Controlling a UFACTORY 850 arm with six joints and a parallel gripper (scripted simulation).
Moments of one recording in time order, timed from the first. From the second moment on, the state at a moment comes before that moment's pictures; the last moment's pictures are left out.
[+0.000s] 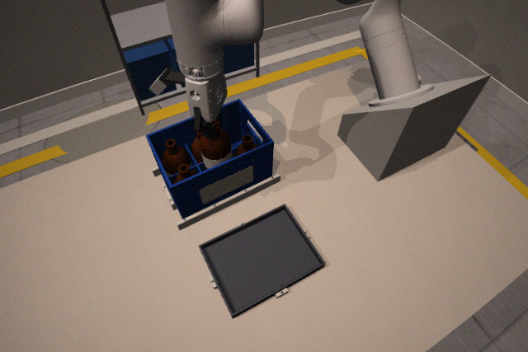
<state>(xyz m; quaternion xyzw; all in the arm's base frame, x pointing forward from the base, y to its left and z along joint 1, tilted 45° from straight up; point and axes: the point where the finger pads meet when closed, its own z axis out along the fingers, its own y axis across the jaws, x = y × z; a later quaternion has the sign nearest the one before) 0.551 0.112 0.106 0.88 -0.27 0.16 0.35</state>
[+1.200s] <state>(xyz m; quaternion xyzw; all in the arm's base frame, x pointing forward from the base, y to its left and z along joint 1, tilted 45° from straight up) 0.550 0.120 0.114 0.88 -0.27 0.16 0.35</state>
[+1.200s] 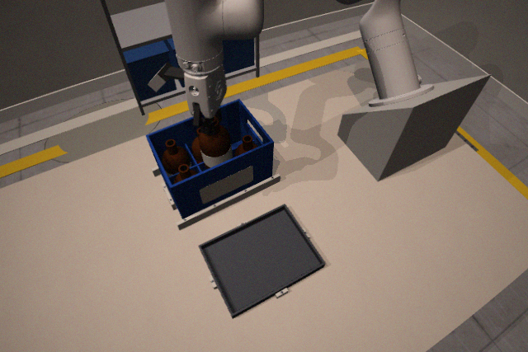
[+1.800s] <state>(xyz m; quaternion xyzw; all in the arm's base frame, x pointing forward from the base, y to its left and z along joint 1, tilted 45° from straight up) 0.549 0.123 0.117 0.88 -0.27 0.16 0.35</state>
